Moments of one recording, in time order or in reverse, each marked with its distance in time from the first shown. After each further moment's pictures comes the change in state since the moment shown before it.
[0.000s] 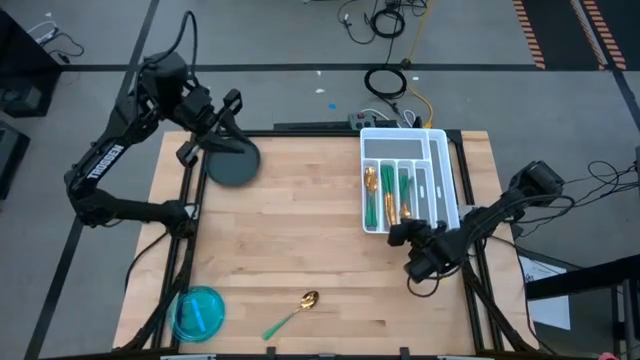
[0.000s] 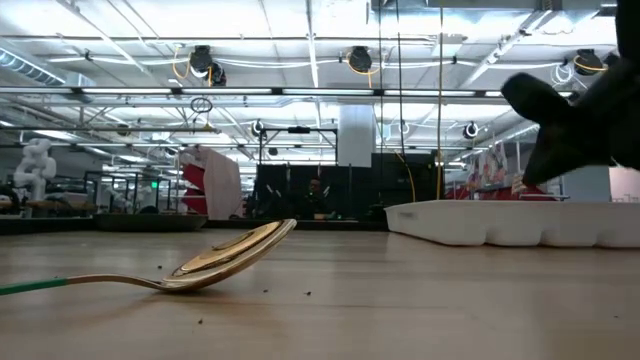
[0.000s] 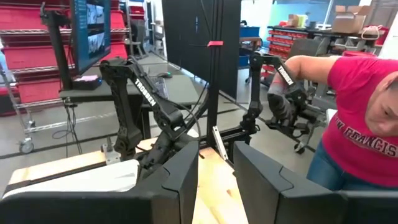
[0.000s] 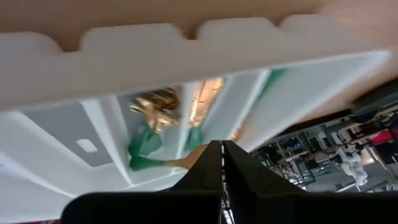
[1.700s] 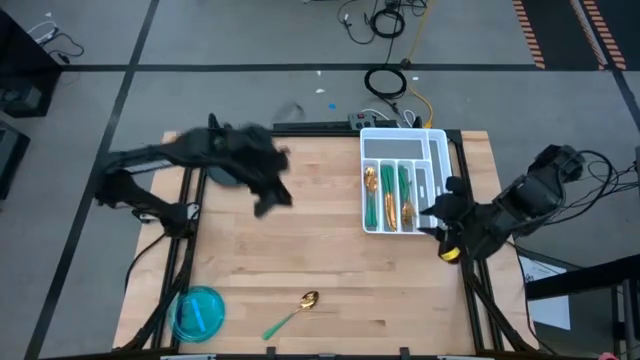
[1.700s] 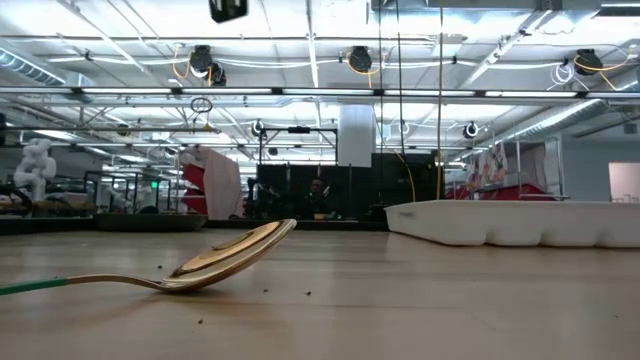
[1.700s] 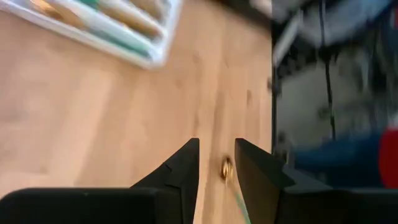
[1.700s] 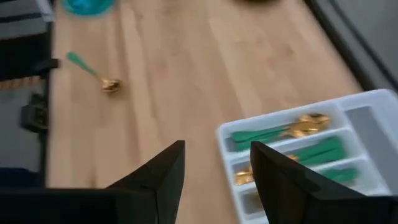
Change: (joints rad) left arm -0.535 0.219 -0.012 -0.311 -0.822 -0.546; right arm 0.071 -0.282 0.826 -0.470 -0.292 1.752
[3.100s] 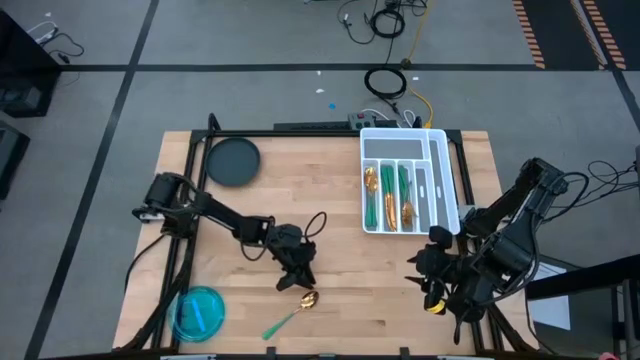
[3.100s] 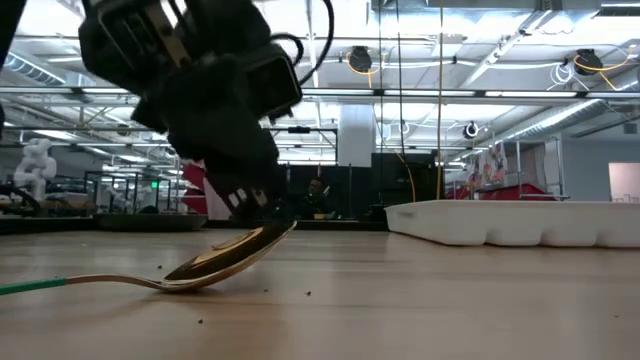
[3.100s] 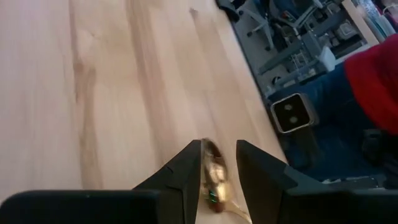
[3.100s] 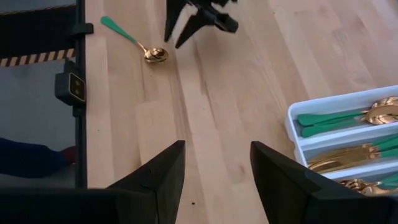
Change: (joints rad) left arm -0.358 0.466 -0.821 1.538 0.164 -0.155; right arm 0.212 0.234 -0.073 0.176 0.008 0.215
